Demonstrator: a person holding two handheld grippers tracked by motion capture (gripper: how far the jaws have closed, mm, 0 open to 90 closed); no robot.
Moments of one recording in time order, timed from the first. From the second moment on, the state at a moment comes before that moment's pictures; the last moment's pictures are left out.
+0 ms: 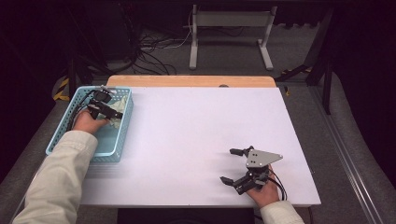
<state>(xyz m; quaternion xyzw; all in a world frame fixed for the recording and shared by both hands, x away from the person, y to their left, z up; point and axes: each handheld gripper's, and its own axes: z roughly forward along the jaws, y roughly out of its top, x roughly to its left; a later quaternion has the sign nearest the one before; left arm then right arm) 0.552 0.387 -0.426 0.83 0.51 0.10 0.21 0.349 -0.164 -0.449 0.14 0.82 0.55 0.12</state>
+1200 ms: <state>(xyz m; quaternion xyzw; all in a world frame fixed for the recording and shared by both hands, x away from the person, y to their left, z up) 0.529 0.396 -0.379 0.79 0.51 0.15 0.30 0.349 -0.164 -0.449 0.14 0.82 0.55 0.12</state>
